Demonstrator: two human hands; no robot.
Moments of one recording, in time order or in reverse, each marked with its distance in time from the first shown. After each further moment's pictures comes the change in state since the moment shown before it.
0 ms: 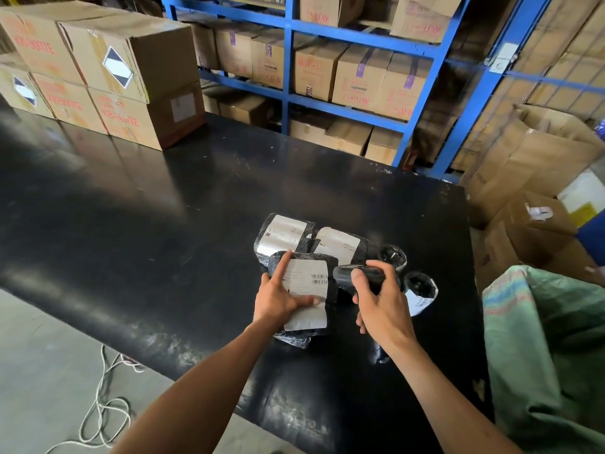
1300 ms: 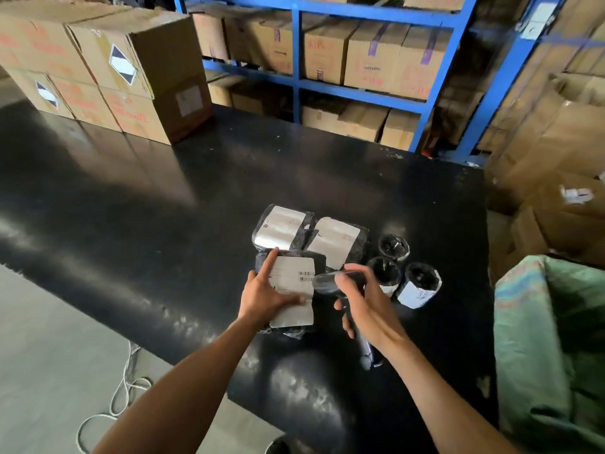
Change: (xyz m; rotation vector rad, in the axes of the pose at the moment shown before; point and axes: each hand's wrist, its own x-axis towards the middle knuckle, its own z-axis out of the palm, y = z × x) left_hand -0.010 -0.001 0.002 0.144 0.059 -0.056; right_hand 0.008 0.022 -0.020 0.291 -0.336 0.085
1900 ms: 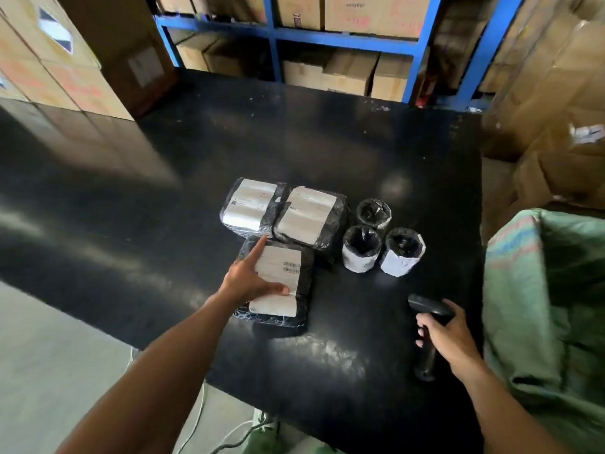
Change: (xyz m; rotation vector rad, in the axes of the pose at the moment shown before) left_hand 0.027 0.004 0.035 0.261 -0.283 -0.081; right_hand 0.003 0.185 -0.172 -0.001 0.589 0.509
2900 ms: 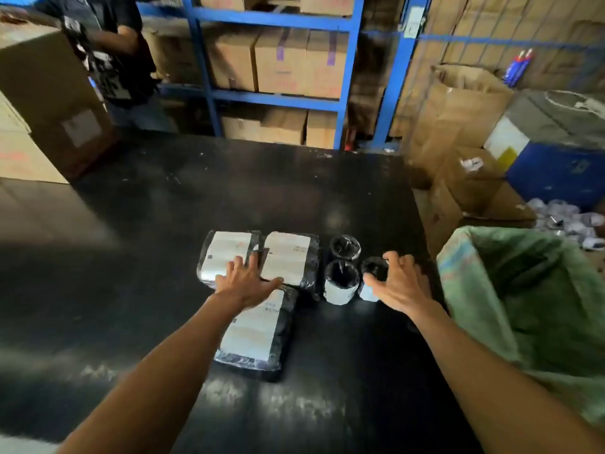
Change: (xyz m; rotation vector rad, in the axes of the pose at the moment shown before) left_hand 0.039 0.057 -0.061 0.495 0.011 0.248; right_hand -0.059 -0.151 0.053 -0.874 0.226 -0.455
